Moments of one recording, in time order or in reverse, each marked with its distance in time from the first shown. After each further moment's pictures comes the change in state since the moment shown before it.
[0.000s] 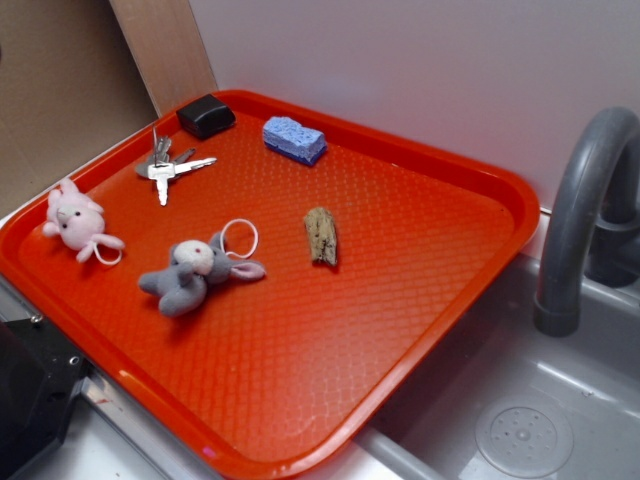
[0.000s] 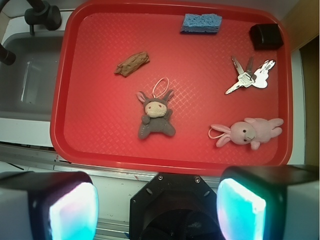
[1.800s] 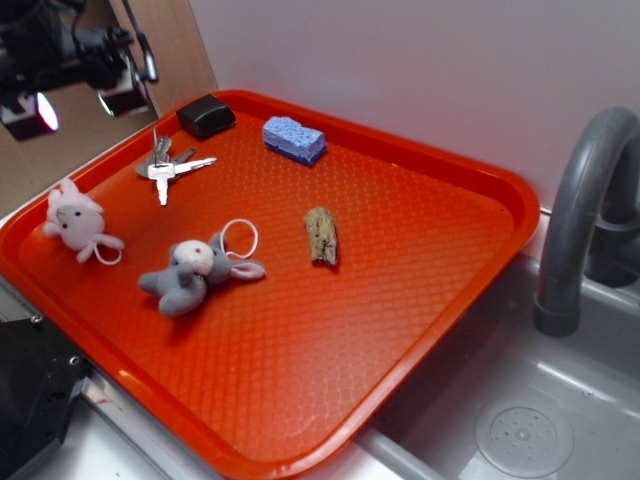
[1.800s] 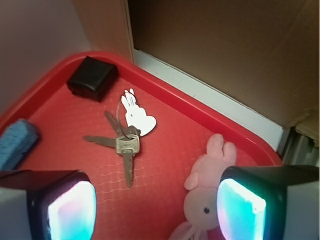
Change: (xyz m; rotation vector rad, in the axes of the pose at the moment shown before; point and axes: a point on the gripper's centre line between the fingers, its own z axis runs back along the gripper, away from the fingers) arm 0.055 0.126 -0.128 0.327 -0.290 1.018
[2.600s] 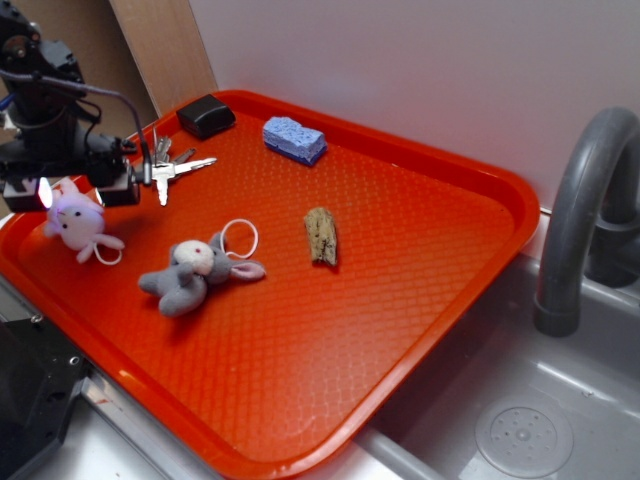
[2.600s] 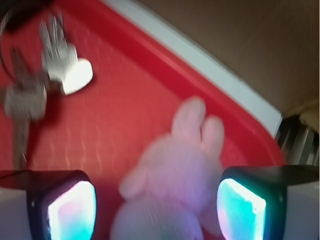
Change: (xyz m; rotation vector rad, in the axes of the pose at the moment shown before) arm -0.026 0.037 -0.063 0.148 0.099 -0.130
